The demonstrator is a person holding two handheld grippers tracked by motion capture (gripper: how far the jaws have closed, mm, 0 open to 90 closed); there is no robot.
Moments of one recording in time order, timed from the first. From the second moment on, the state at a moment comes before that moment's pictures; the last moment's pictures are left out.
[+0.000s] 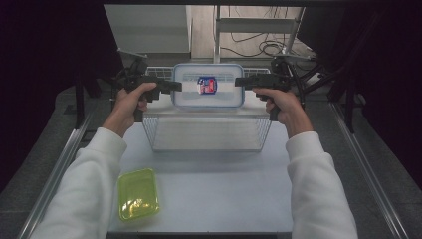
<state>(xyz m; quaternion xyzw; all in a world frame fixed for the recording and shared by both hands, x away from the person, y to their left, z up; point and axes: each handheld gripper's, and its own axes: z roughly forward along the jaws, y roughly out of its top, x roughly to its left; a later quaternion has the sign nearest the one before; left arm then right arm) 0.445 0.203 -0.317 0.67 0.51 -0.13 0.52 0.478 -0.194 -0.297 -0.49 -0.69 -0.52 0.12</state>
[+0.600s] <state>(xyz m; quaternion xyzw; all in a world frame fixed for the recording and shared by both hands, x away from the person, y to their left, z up) 0.469 0.206 -0.334 0.62 0.54 -0.18 0.54 0.493 -0.187 -0.305 -0.59 -0.62 -0.50 0.14</state>
